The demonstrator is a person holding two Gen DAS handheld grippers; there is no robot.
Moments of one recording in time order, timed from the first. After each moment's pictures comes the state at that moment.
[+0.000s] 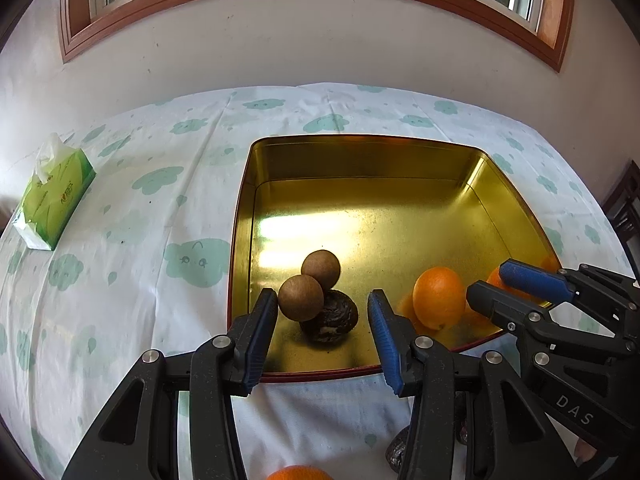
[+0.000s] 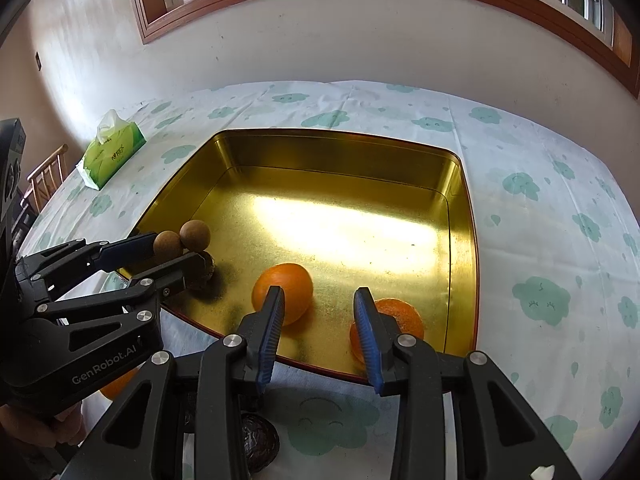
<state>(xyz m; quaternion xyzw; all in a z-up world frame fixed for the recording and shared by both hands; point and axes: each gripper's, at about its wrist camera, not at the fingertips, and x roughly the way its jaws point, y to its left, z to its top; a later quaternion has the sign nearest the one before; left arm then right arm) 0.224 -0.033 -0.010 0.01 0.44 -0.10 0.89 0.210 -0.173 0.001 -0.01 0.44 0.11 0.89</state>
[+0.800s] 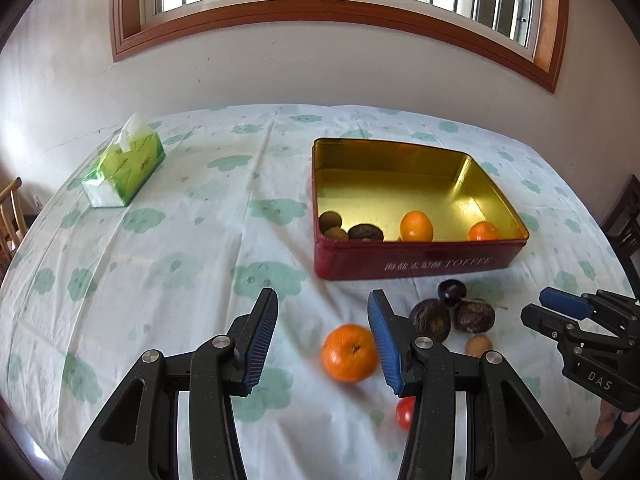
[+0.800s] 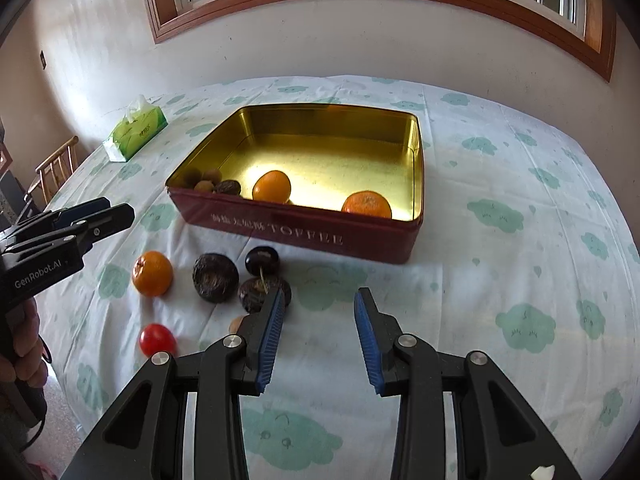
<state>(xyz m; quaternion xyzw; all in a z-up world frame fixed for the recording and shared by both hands) 0.108 0.022 0.021 0.00 0.40 -0.07 0.91 0.095 -0.192 0.008 -0.01 0.44 0.10 0.89</state>
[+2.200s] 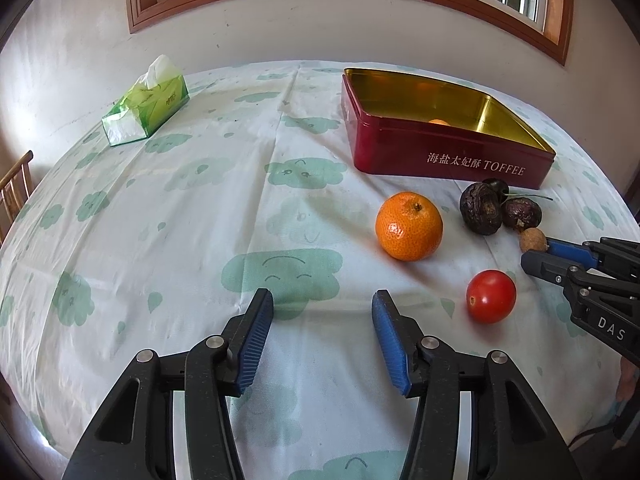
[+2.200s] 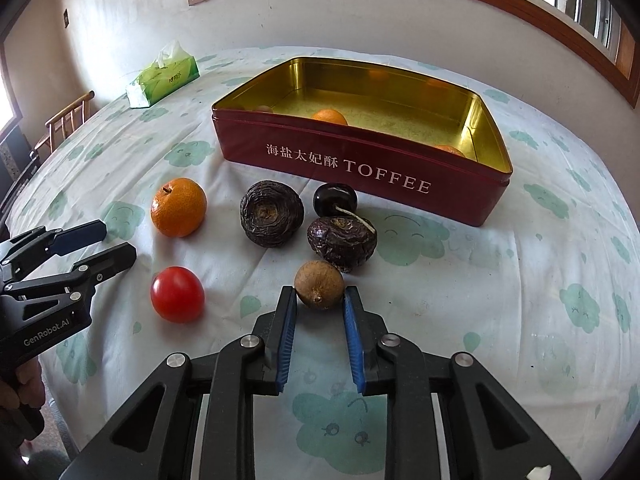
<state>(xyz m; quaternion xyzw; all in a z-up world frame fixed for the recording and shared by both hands) 0.065 0.047 -0.041 0.01 0.43 -0.05 0.90 0.084 -0.140 -0.032 -0.06 0.45 0.13 0.88</state>
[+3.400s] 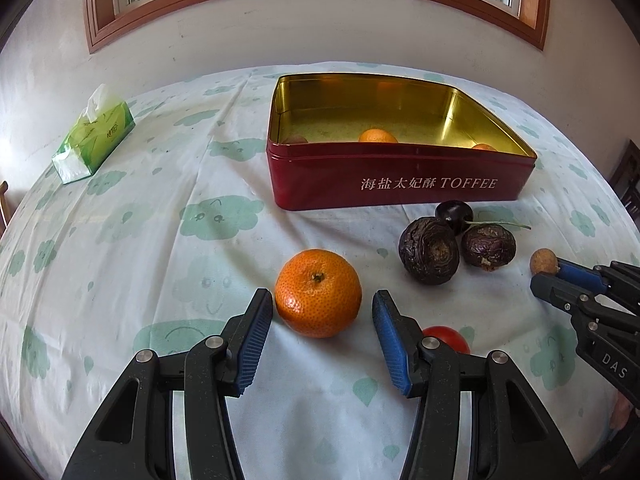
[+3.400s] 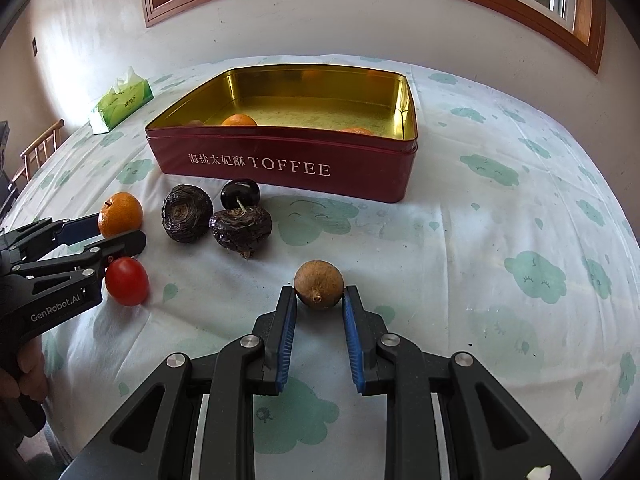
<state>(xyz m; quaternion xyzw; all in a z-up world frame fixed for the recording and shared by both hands) 0.107 -0.009 -0.041 0.03 0.43 -0.09 0.90 0.083 -0.193 -0.033 -0.03 0.44 0.07 0.90</state>
